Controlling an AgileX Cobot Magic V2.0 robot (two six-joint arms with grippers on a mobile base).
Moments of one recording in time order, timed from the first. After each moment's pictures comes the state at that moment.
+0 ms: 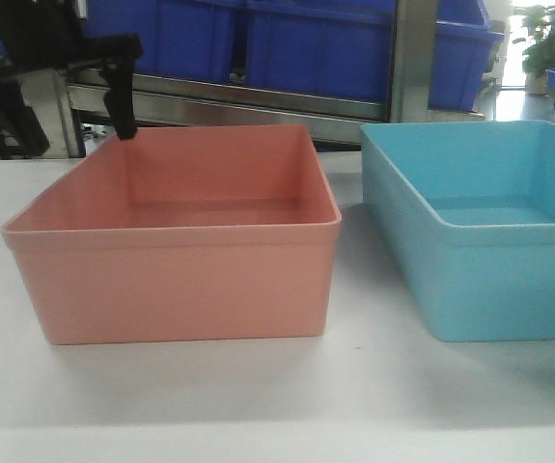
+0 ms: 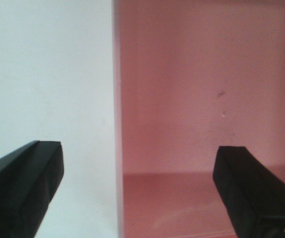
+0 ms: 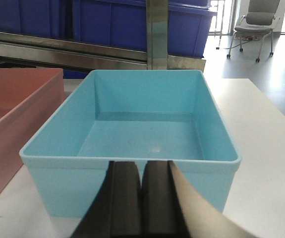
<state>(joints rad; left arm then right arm) -0.22 2.07 -1.99 -0.14 1.23 -0.16 0.13 -0.01 0.03 -0.08 0.09 0.16</state>
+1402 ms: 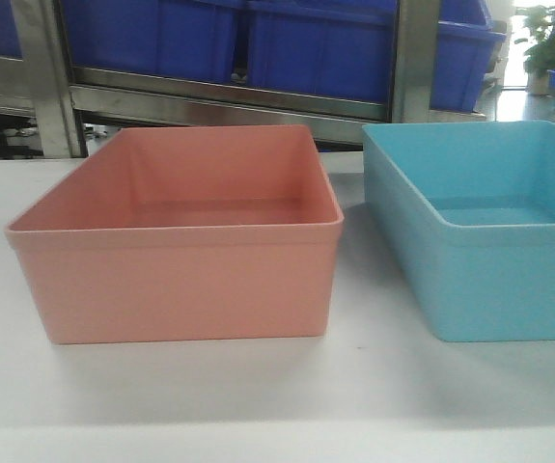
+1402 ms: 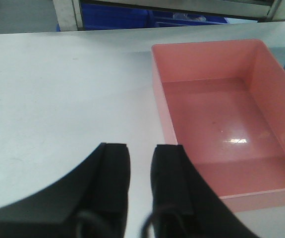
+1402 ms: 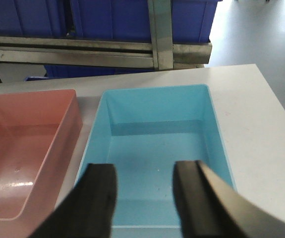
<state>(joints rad) -0.22 0.75 -0.80 0.05 0.55 -0.08 0.13 0.58 -0.77 0.01 0.56 0.16</state>
